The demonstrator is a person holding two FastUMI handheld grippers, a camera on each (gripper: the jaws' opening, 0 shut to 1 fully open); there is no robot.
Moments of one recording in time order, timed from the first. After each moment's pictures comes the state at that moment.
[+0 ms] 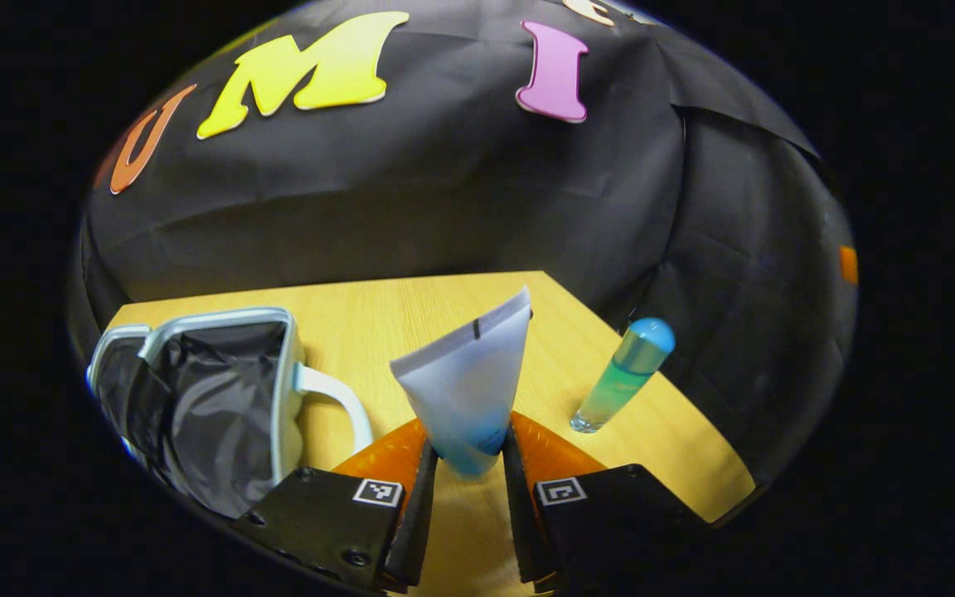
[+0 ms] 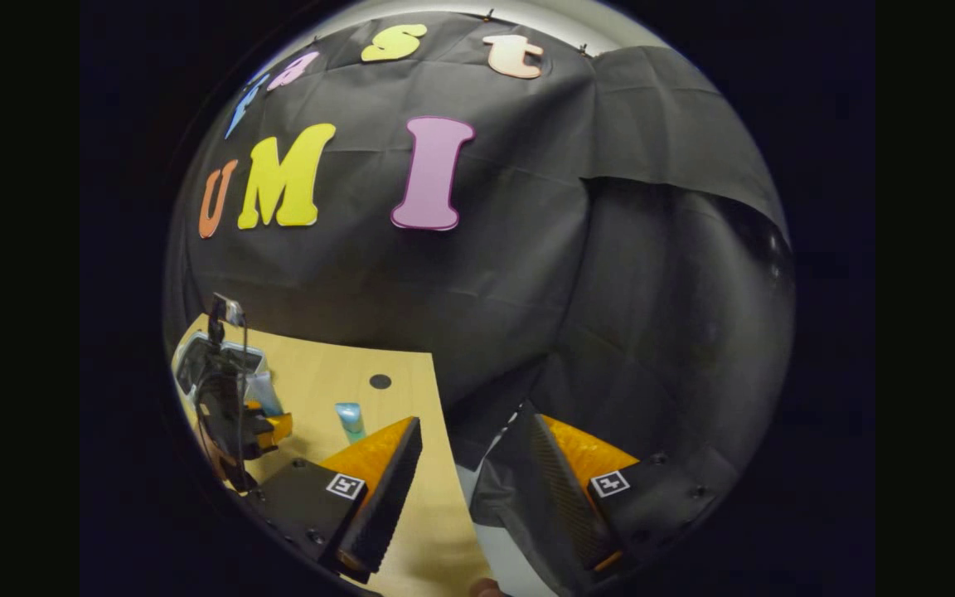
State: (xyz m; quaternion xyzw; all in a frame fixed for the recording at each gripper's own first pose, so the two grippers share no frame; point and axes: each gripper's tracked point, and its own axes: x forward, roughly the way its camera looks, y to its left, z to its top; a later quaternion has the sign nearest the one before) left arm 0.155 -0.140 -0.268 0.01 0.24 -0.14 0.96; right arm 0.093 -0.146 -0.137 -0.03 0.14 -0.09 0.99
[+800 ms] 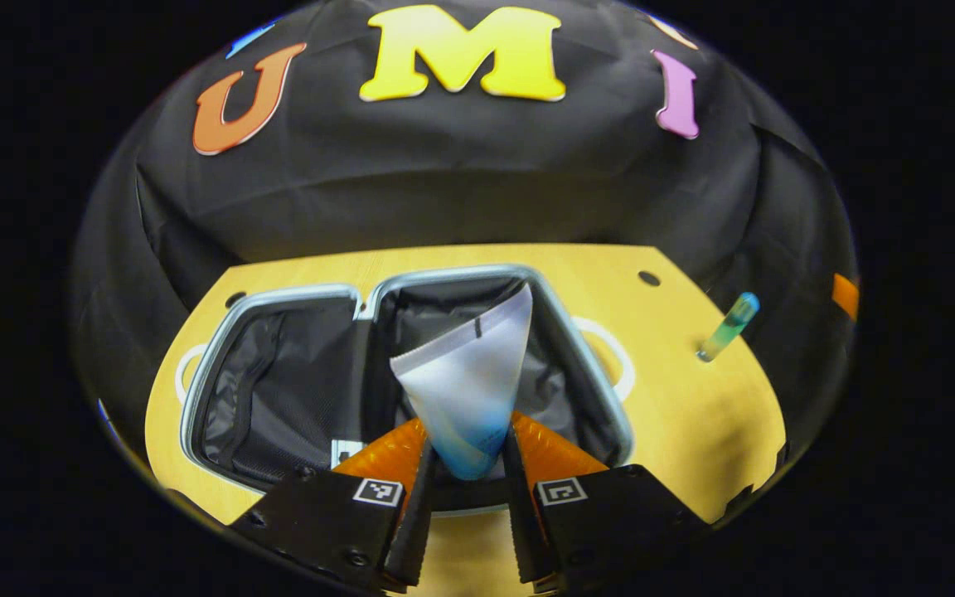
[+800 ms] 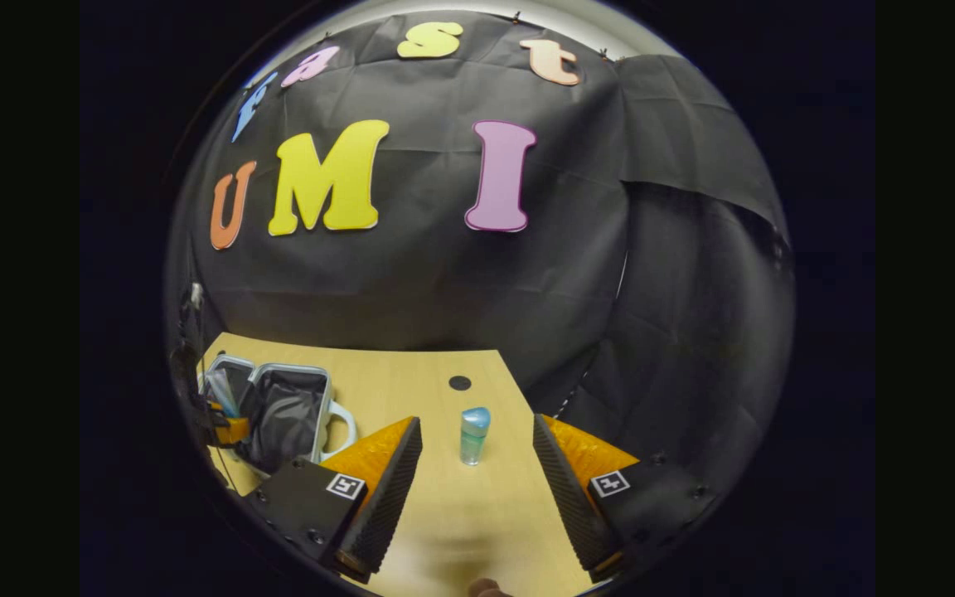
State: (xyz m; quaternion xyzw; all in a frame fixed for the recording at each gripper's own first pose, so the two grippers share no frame) left arm 0.086 0.114 -0.283 0.02 0.37 -0.01 0.93; right arm 0.086 0.025 -0.146 -0.01 0.16 -0.07 0.98
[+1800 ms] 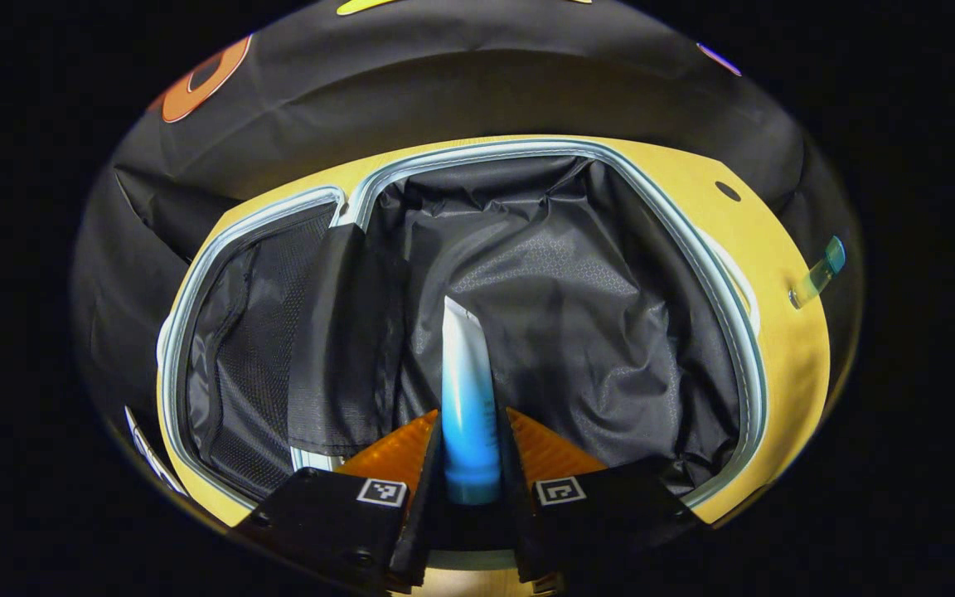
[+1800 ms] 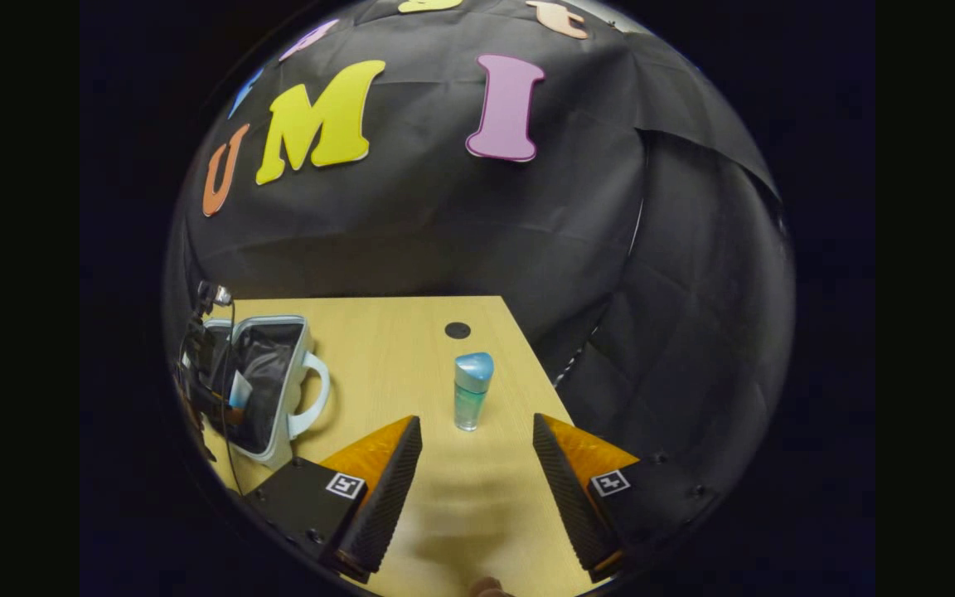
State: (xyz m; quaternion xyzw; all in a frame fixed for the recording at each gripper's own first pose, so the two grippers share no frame) left arm 0.108 0.132 -0.362 0.06 0.49 0.05 0.87; right arm 0.130 -0.001 -0.242 -0.01 0.25 -0.06 0.97
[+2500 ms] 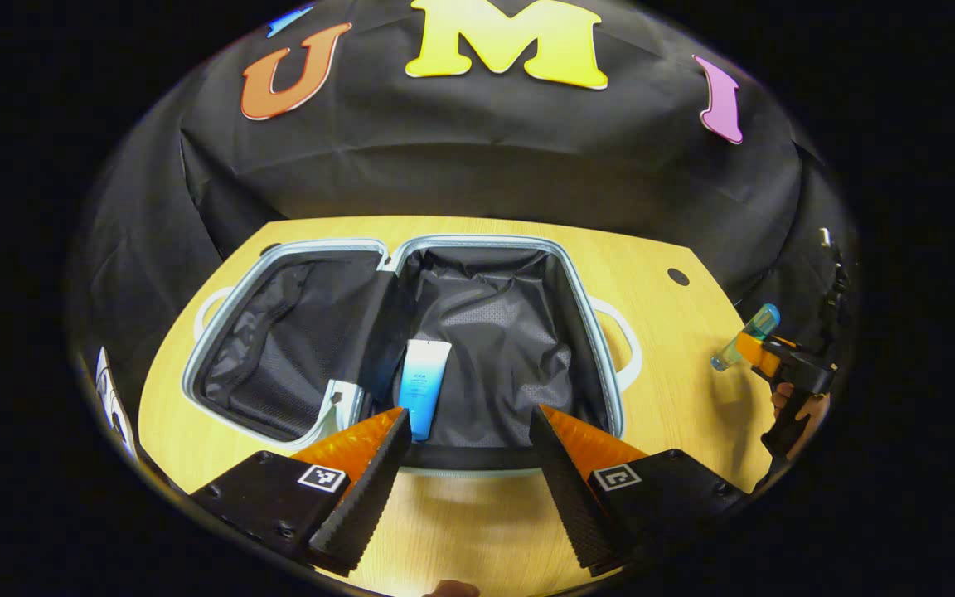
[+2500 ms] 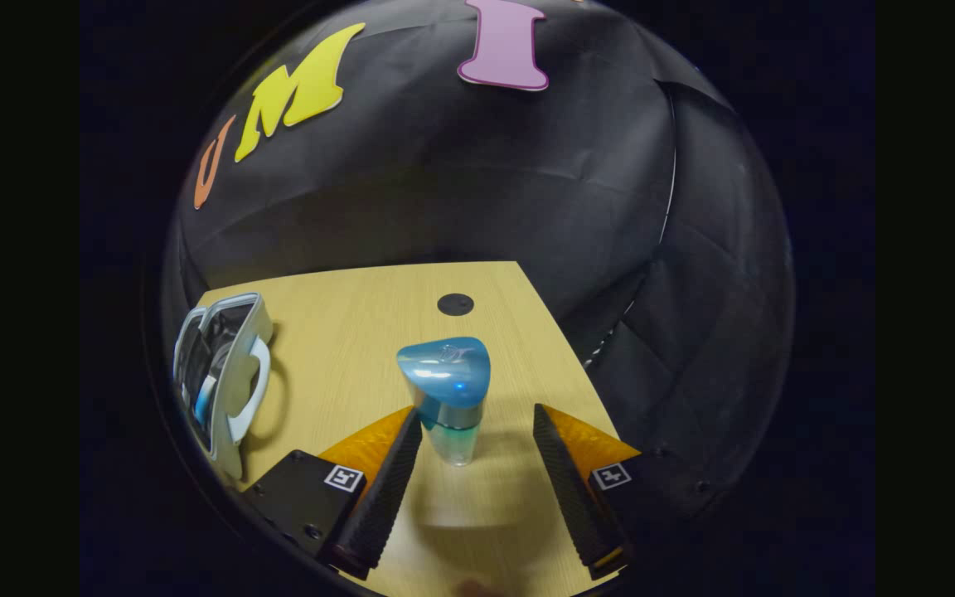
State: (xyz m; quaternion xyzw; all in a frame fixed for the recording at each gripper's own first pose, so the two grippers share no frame) left arm 0.048 0.085 -0.257 -0.01 0.35 0.07 0.93; right arm 0.237 -0.022 -0.340 0.02 0.28 -0.02 0.96
